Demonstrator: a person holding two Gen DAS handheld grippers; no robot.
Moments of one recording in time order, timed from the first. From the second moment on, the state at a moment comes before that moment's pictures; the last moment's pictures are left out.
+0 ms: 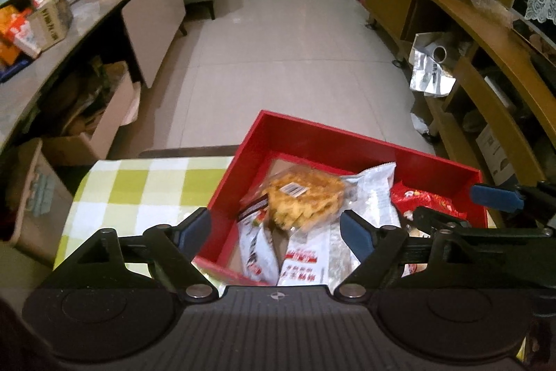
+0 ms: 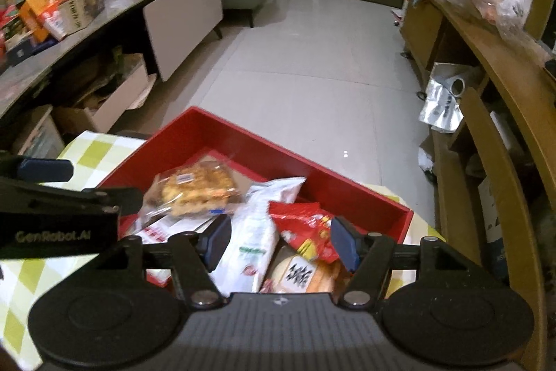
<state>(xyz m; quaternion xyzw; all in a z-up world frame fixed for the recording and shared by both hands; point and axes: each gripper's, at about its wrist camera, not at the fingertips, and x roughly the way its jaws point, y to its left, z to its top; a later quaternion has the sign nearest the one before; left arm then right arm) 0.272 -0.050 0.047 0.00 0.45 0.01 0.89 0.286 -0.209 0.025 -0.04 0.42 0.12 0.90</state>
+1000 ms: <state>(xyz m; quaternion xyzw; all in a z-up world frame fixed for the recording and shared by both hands) 0.153 0.043 -0.017 -0.12 0.59 0.07 0.80 0.197 -0.120 -0.013 -0.12 0.49 0.25 0.83</state>
